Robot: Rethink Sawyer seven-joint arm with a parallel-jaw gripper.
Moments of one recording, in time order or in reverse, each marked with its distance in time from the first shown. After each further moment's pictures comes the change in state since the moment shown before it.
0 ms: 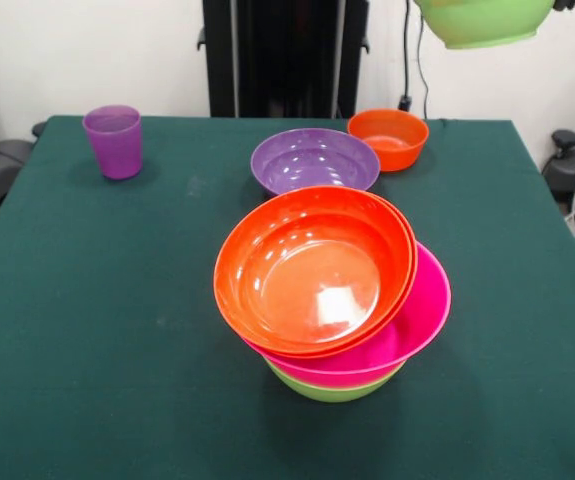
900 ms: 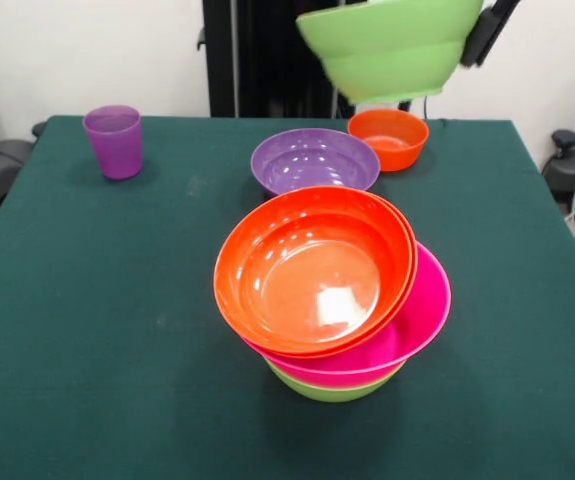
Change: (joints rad) arm -0.057 0.022 0.000 -0.010 -0.071 -0.148 -0.086
